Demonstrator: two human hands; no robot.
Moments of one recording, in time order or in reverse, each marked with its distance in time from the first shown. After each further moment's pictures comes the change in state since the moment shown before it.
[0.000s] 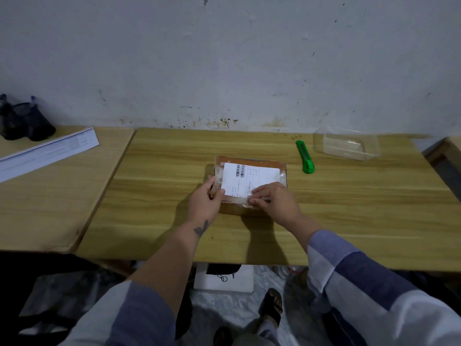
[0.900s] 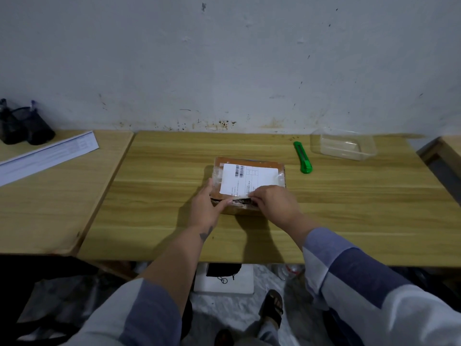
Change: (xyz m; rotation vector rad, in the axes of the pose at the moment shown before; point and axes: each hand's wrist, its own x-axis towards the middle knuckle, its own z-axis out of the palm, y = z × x) left_hand -0.003 -0.013 0.007 0.076 0.008 0.053; right_hand -0.006 -0.021 -0.010 -0.371 -0.076 -0.070
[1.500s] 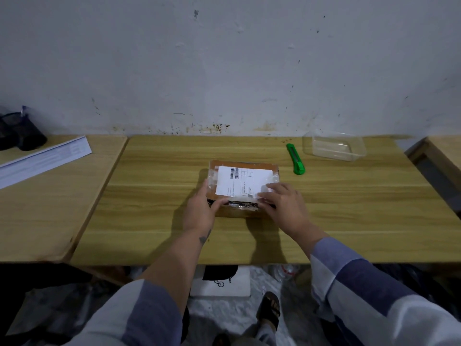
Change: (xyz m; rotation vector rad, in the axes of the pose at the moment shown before) left_hand -0.005 0.004 -0.001 0.076 0.047 0.044; right_hand -0.027 0.029 0.007 0.027 0.209 0.092
